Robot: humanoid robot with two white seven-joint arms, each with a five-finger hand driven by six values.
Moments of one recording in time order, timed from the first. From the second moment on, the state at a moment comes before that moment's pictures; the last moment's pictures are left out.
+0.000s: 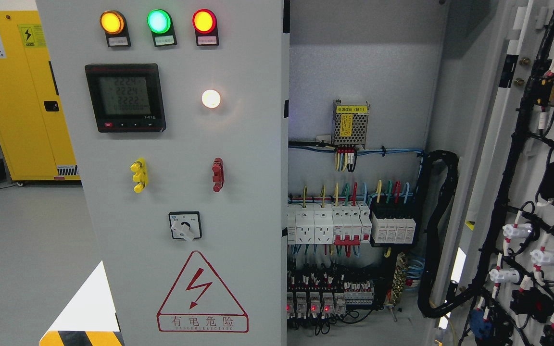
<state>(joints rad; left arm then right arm) -0.12 -0.07 -0.57 0.12 0.58 -0.08 -0.01 0.47 -0.04 0.10 -1.33 0.00 -0.05 0.05</state>
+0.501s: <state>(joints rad) -0.12 -0.08 -0.56 0.13 0.58 -0.08 -0.01 0.49 -0.06 0.20 -1.76 0.00 -0.20 0.05</state>
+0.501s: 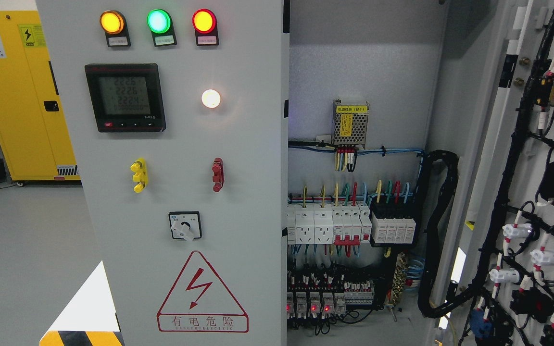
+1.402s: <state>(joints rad) -0.12 -0.08 -0.56 0.13 0.58 -0.08 -0.01 0.12 -0.04 0.25 -2.00 0.00 -0.08 0.04</state>
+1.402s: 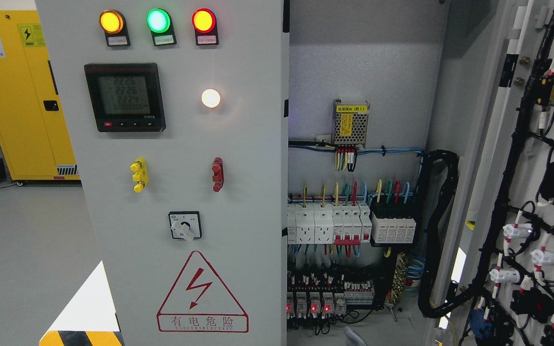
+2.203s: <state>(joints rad) -0.12 -0.10 -0.56 0.13 0.58 -0.08 -0.01 -0.28 0.05 0.21 -1.89 0.00 0.13 0.04</state>
